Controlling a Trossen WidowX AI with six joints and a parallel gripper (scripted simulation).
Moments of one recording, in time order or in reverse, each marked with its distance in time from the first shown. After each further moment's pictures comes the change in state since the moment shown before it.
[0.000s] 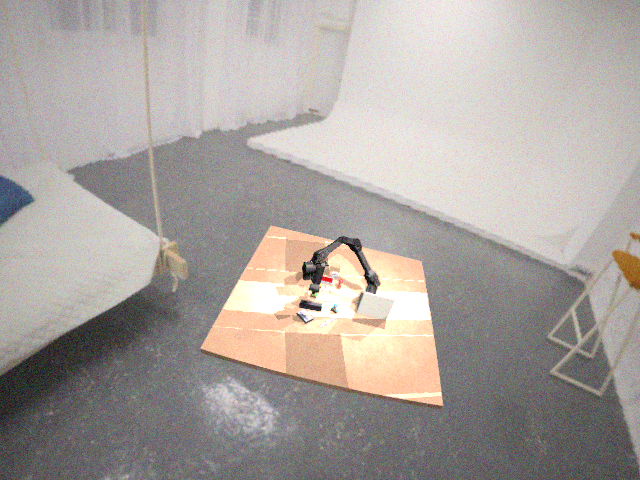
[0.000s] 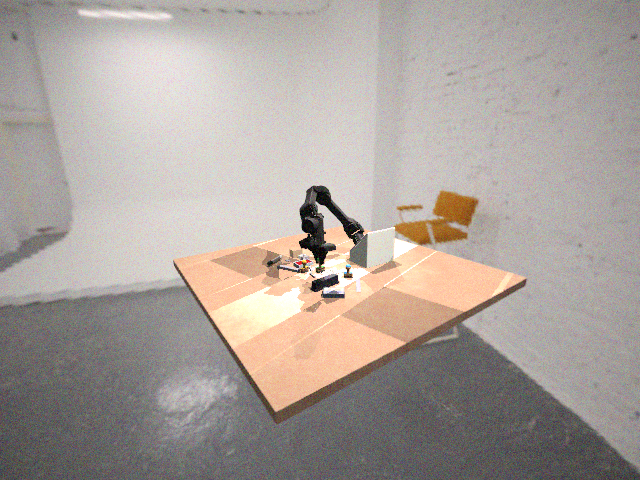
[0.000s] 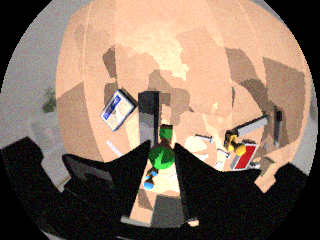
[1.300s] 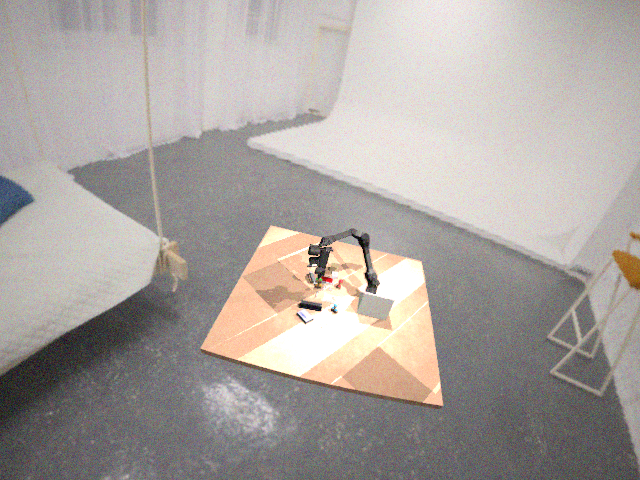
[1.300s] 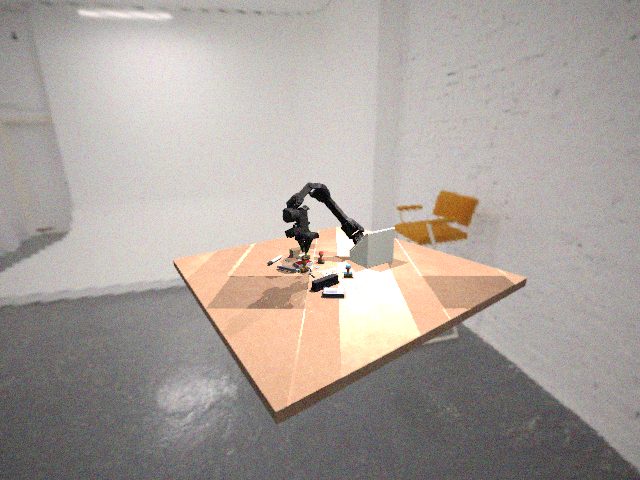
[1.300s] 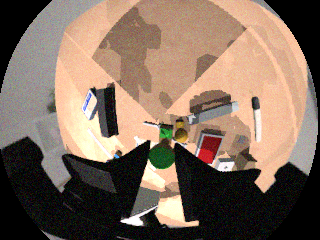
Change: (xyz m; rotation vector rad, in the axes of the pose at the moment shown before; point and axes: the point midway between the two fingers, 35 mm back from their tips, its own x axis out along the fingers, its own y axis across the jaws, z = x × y) arm -0.031 -0.132 -0.007 0.008 0.003 0.033
